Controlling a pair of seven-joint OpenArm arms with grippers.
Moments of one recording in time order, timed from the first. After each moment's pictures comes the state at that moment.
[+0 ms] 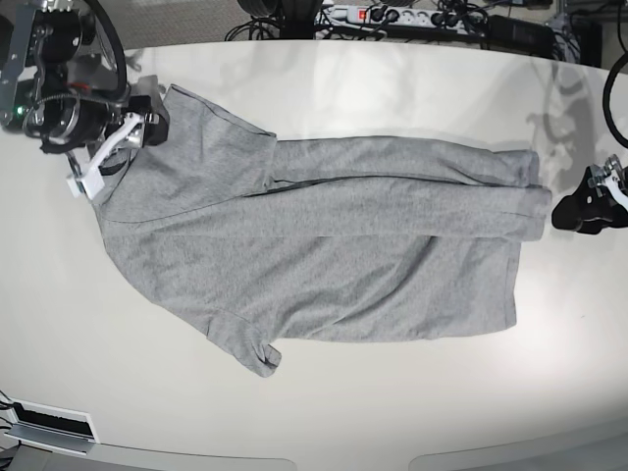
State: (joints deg) left arm 8.5 -38.1 -25.0 78.9 -64.1 -43.9 61.0; right arm -16.1 11.7 20.4 91.2 33.2 27.6 -68.5
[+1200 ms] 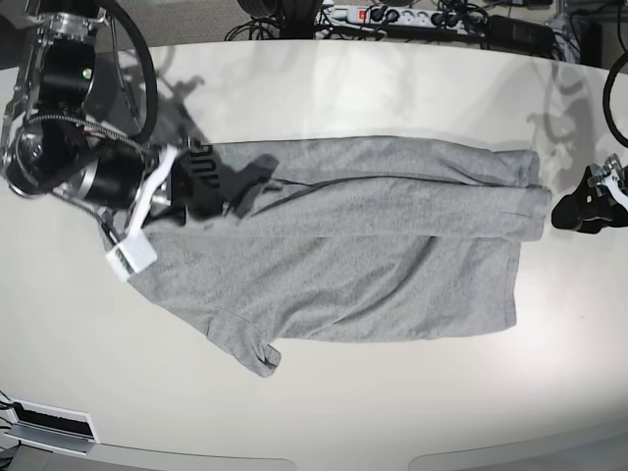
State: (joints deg) left arm 8.5 -38.1 -25.0 78.9 -64.2 -43.9 61.5; right arm -6.1 8.9 13.0 106.8 49.1 40.5 -76.9
